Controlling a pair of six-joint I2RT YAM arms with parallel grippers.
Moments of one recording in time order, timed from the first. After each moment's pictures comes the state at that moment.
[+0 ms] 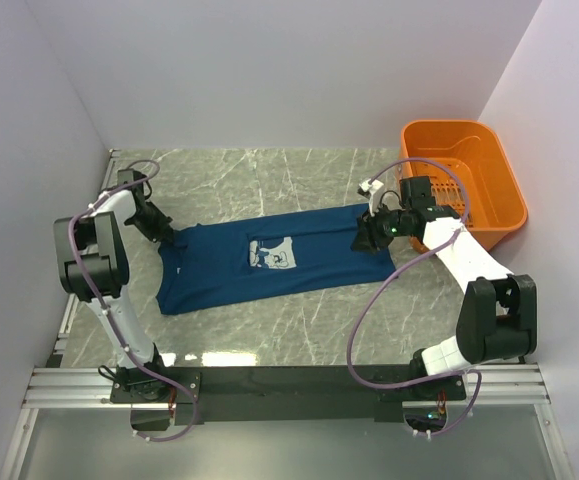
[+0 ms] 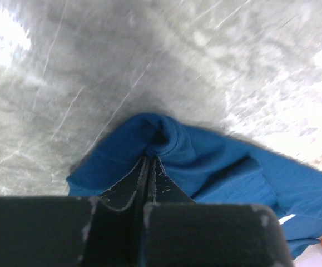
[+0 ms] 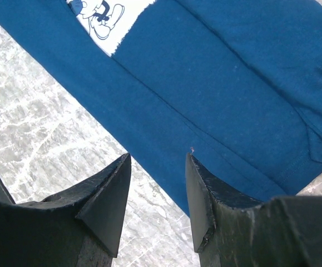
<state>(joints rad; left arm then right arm) 0.18 1.94 1.31 -0.61 0.17 -0.65 0.12 1.46 1.04 -0.56 -0.69 -0.45</state>
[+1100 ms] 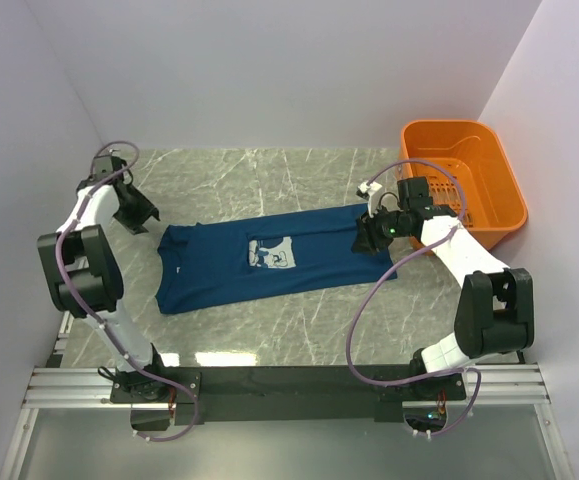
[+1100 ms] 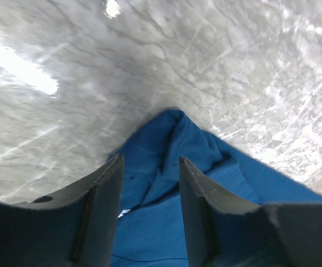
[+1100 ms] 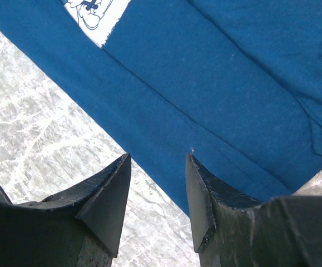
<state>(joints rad) 0.23 1.83 1.39 -0.67 0.06 -0.61 0.12 1.50 1.04 -0.57 -0.67 -0.45</state>
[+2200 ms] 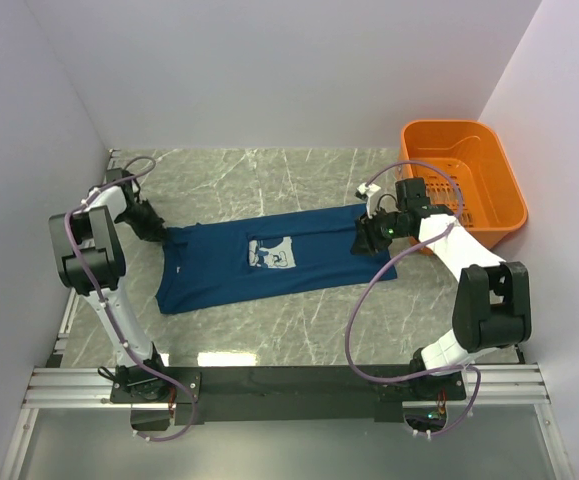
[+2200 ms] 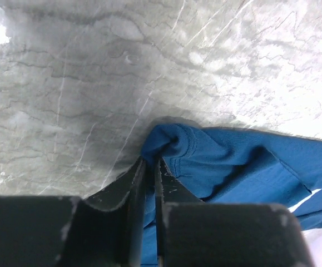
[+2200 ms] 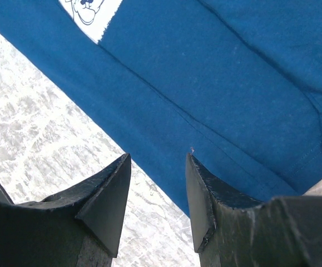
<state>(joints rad) 0.25 2.02 1.41 -0.68 0.28 -0.41 0.12 1.53 1.04 -0.56 -0.67 -0.44</state>
